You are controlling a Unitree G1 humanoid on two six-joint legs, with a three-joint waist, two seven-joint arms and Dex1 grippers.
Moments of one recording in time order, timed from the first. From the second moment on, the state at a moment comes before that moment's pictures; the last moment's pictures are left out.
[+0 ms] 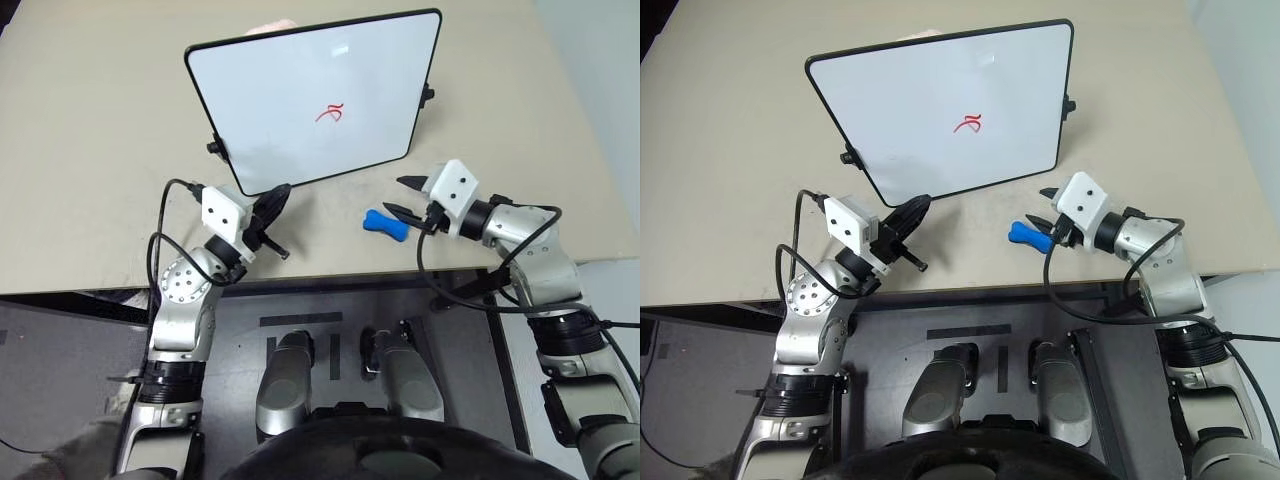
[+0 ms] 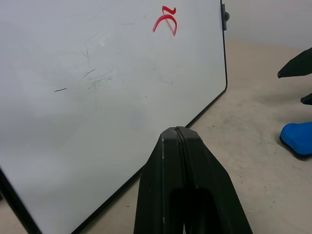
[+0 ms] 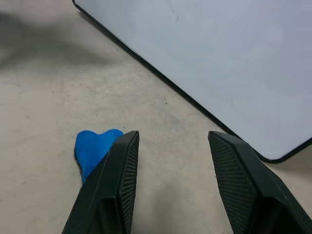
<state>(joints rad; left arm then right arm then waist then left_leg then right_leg) -0.07 0.34 0.03 -0.10 -0.25 -0.01 -0.59 -0.33 -0.53 0.17 -0.12 0.09 0.25 0.78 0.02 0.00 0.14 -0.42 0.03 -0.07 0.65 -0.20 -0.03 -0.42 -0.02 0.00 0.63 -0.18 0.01</state>
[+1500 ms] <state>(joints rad) -0.07 0.28 -0.01 -0.08 -0.24 -0.03 -0.60 -0.26 -0.63 0.23 -0.22 0.11 0.33 0.90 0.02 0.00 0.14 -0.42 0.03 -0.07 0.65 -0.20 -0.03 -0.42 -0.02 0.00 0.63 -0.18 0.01</state>
